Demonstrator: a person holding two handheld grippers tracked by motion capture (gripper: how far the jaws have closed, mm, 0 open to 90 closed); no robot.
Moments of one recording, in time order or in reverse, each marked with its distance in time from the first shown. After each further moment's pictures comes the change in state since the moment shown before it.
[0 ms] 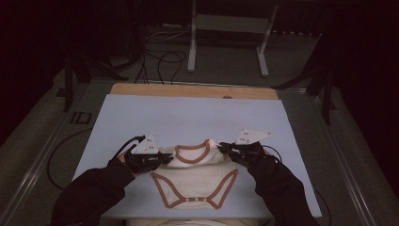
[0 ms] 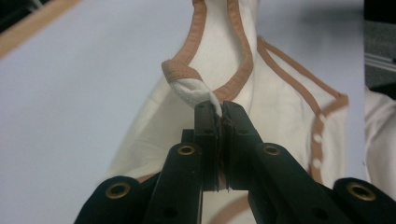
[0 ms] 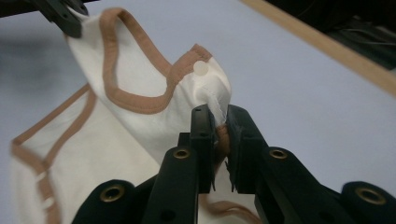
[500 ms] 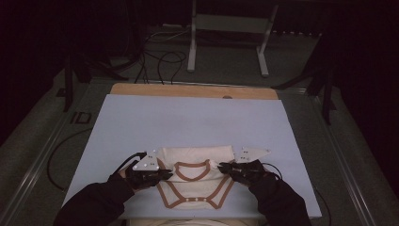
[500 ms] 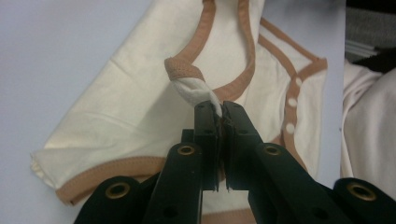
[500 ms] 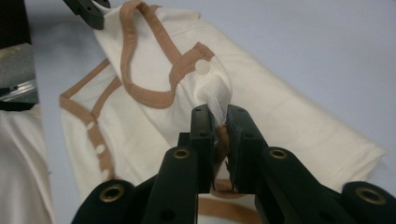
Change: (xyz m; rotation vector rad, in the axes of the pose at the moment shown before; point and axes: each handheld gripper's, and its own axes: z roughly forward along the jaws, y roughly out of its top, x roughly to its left) left arm -0.022 -0.030 0.012 0.042 -0.055 -0.025; right arm 0.026 -0.042 0.000 0.049 0.088 0.063
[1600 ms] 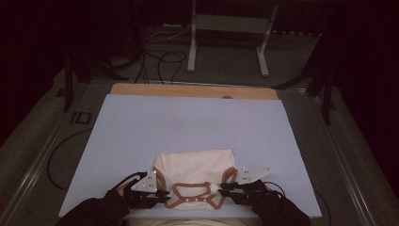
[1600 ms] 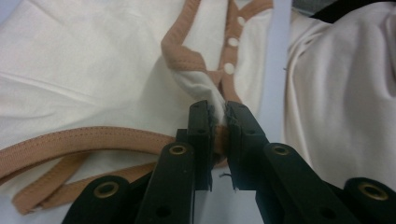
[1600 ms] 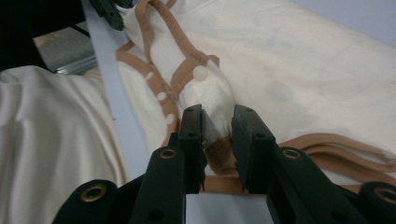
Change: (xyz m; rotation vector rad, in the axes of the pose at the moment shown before) left arm -0.031 -0.034 0.008 0.067 -0.130 0.031; right arm 0.033 -0.034 -0.007 0.049 0.111 0.018
